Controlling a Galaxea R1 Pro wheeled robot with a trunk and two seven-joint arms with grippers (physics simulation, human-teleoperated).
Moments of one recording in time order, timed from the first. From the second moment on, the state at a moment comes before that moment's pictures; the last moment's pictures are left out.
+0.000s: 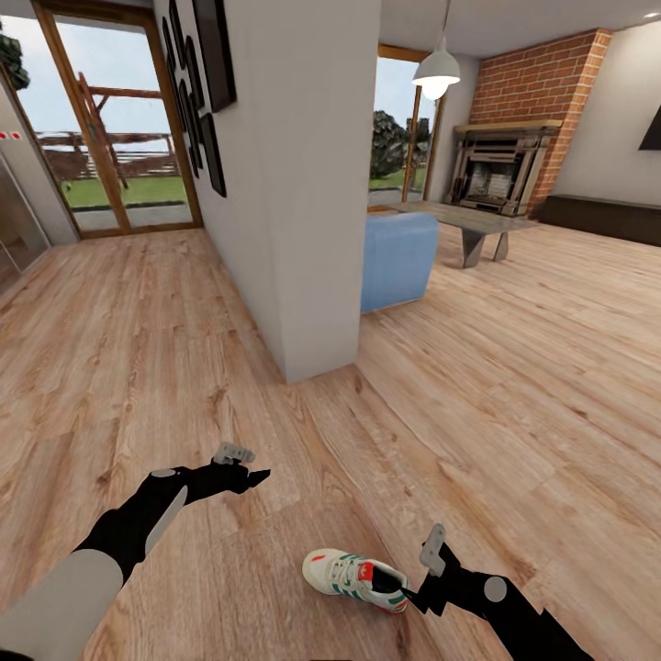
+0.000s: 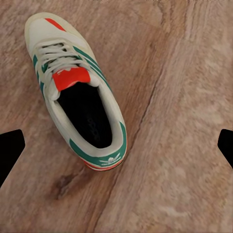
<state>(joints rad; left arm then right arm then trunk) -0.70 0.19 -0.25 -0.69 0.19 0.28 -0.55 -0.44 -0.13 0.16 -0.58 0.47 -0.13 0.50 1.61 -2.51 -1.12</state>
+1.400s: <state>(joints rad) -0.71 0.18 -0.25 -0.69 0.19 0.30 -0.55 -0.45 -0.11 0.16 -0.77 0.76 0.09 0.58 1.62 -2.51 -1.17</state>
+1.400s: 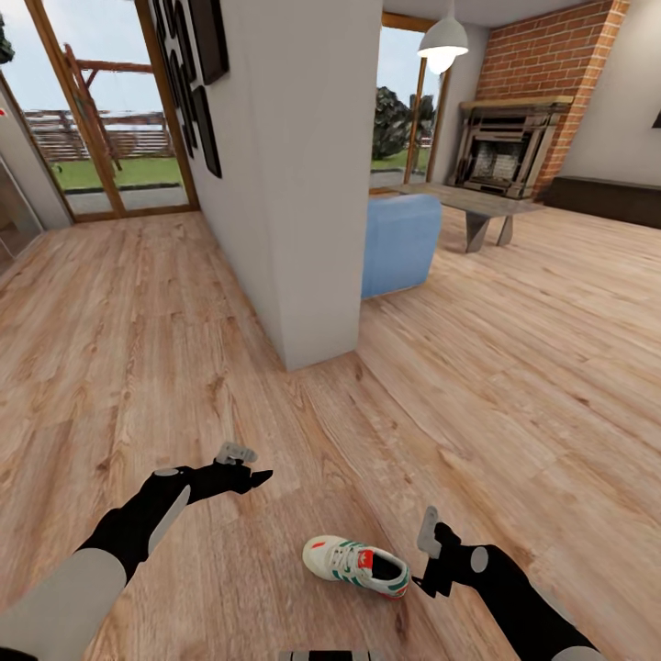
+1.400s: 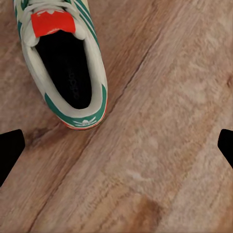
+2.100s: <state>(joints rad) -0.71 0.18 -0.25 -0.69 0.19 0.30 -0.55 -0.45 -0.10 0.16 -0.87 0.72 0.08 0.58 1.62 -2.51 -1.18</state>
